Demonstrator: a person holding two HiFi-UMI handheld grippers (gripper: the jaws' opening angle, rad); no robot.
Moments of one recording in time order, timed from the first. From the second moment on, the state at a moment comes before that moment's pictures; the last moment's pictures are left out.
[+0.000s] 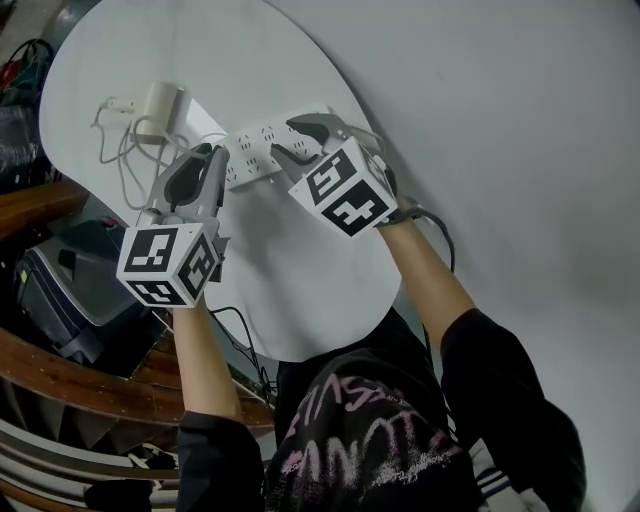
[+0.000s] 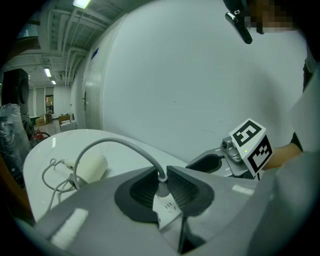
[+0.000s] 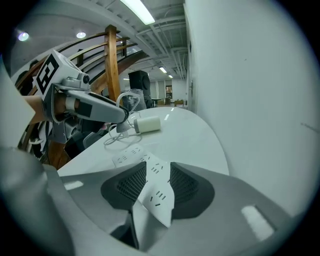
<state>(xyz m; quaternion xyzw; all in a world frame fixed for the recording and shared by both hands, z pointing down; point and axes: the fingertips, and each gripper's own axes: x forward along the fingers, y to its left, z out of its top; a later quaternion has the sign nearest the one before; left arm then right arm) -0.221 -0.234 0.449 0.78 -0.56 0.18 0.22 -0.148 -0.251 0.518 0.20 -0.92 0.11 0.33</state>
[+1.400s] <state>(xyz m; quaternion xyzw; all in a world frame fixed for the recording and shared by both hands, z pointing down) -0.213 -0.181 0.401 0.77 -0.60 0.13 0.18 -0.121 -0.219 0.429 0.31 -0.92 0.09 0.21</state>
